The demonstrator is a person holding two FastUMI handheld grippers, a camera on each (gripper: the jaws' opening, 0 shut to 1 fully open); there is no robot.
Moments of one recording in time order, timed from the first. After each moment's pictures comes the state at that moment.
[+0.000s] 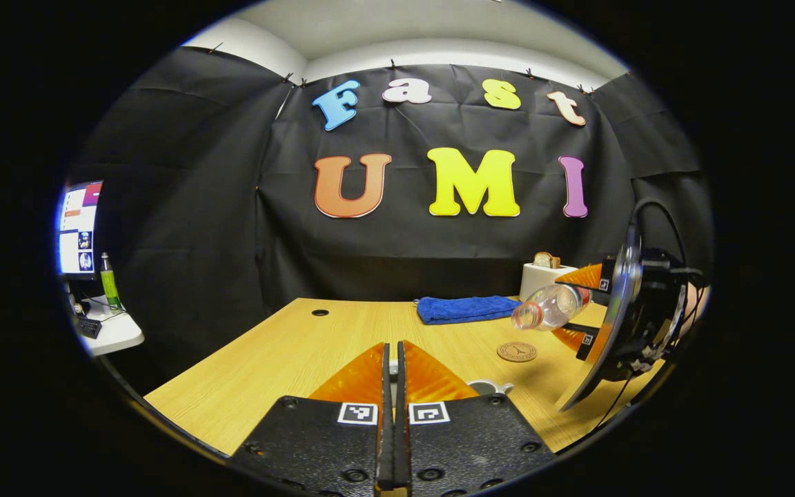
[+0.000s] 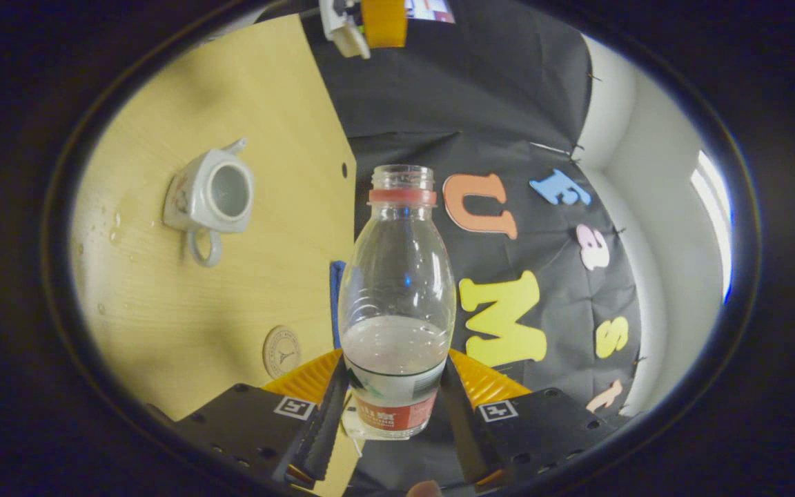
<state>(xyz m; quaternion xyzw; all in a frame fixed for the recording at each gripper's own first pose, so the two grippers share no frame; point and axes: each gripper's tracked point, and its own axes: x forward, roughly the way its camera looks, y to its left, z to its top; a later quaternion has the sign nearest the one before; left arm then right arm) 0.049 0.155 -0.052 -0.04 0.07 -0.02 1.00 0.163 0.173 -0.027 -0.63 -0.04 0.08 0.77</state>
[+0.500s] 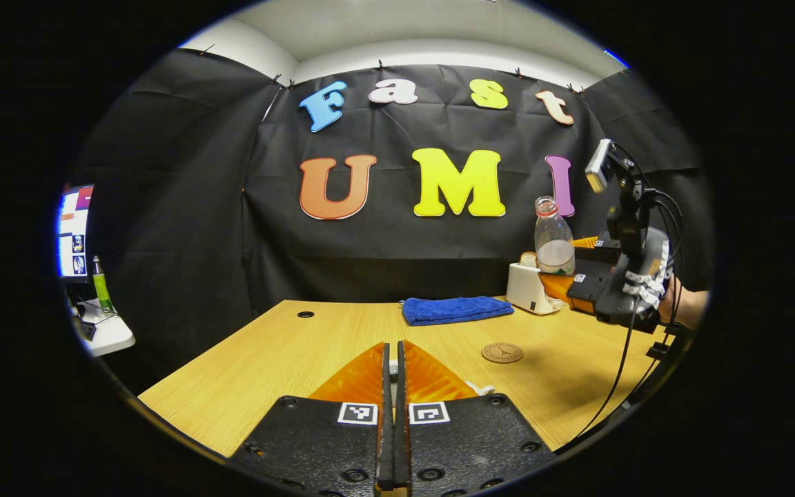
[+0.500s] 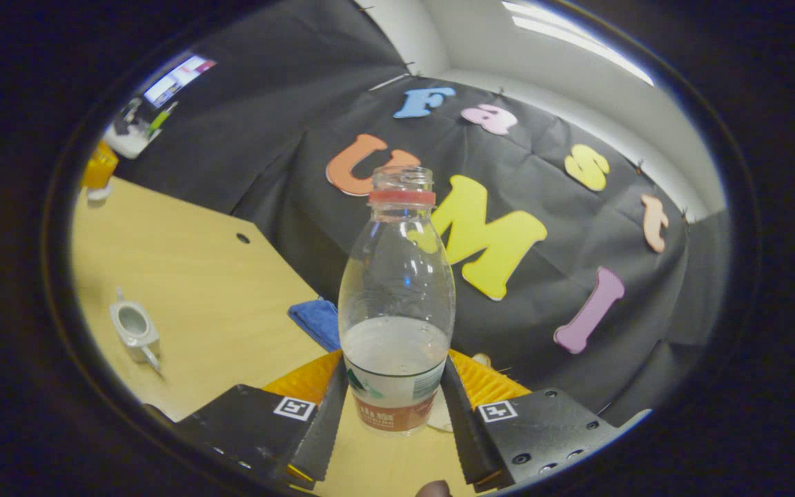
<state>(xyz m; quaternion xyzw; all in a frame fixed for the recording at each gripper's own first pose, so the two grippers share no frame) 0.049 0.130 -0.047 -0.04 0.06 -0.04 1.00 0.207 0.110 0.006 -0.26 0.02 0.07 0.96</state>
